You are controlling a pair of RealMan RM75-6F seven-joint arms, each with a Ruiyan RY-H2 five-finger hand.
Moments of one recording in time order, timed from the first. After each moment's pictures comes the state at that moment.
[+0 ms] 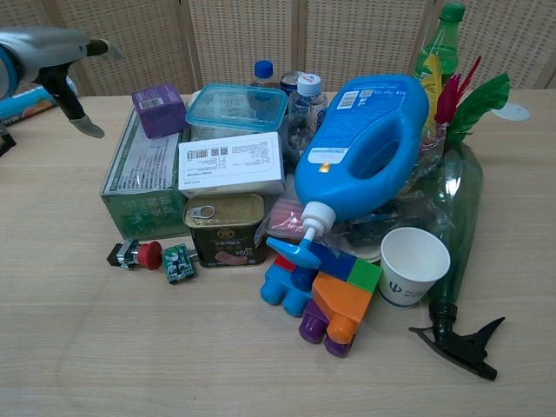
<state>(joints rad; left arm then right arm) -0.81 -1.46 -0.32 -1.55 0.56 1.09 0.82 -0.01 -1.04 0.03 -1.89 -1.58 1.55 -0.19</state>
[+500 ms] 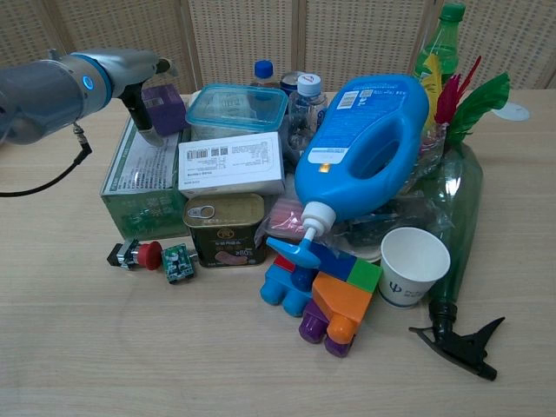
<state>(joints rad) -0.99 -1.68 -0.34 -1.27 0.45 1.03 0.88 -0.01 -1.04 0.04 -1.87 -1.56 1.55 -0.16</state>
